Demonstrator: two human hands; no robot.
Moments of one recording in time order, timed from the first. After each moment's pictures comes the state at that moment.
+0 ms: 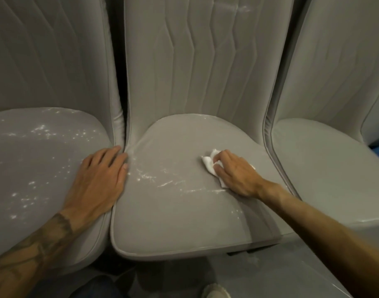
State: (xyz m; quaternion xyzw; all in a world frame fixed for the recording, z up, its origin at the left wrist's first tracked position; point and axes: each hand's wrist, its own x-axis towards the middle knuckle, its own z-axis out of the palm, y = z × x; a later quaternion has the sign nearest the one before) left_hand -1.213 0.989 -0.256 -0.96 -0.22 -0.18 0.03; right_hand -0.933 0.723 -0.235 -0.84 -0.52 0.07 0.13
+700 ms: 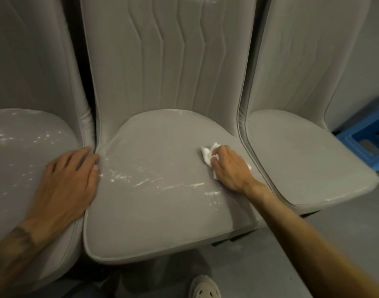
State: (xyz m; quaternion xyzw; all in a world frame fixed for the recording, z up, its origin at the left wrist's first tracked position) left_hand -1.211 0.999 -0.279 -0.95 -0.20 -0.24 0.03; right_hand -0.932 0.689 -0.230 -0.91 -0.38 0.01 0.14
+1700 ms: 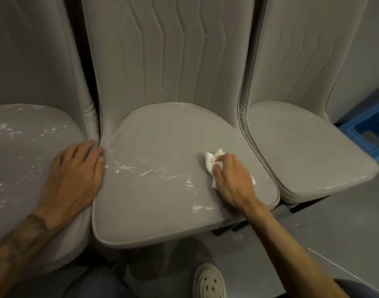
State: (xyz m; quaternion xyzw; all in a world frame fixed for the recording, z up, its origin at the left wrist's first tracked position) left_hand -1.214 1.002 -0.282 -0.95 -0.18 -0.24 0.04; right_hand -1.011 0.668 -0.225 -0.92 -0.31 -0.03 0.23
